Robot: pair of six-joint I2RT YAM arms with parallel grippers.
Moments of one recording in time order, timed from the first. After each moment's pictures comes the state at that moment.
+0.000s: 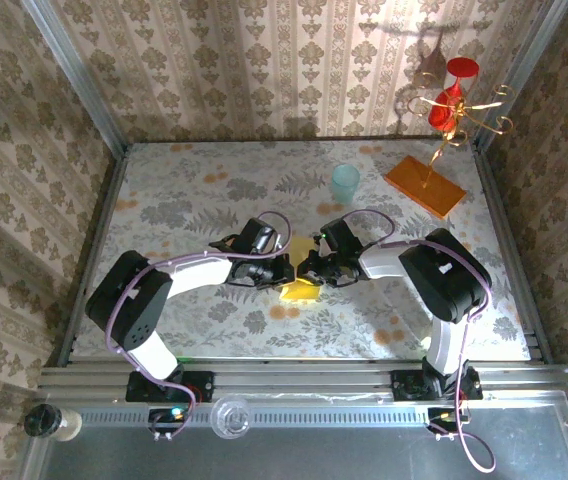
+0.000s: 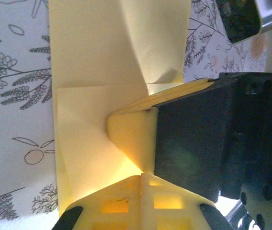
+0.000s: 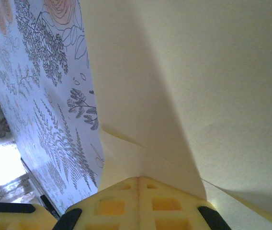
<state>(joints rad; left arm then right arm) -0.72 1.64 0.85 -0.18 0.46 -0.78 0.56 1.87 0.86 0.07 -0.53 0.95</state>
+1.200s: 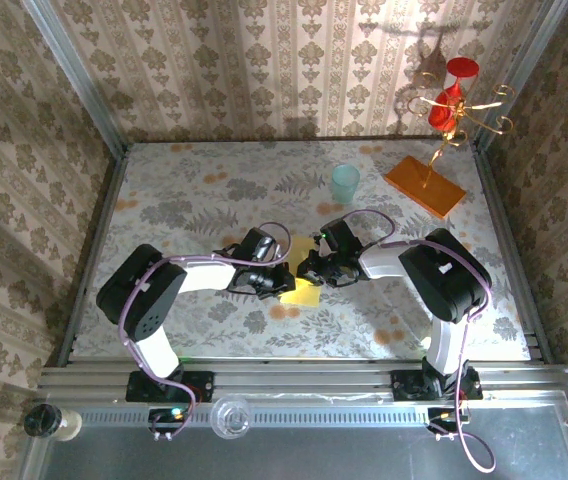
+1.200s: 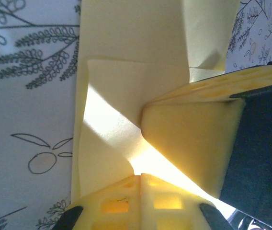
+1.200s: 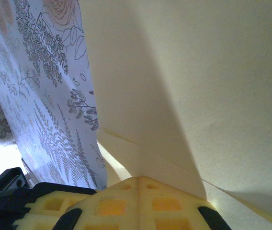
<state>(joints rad) -0.72 1.72 0.77 -0.05 0.52 -0.85 0.56 1.87 0.86 0.08 -0.53 0.96</state>
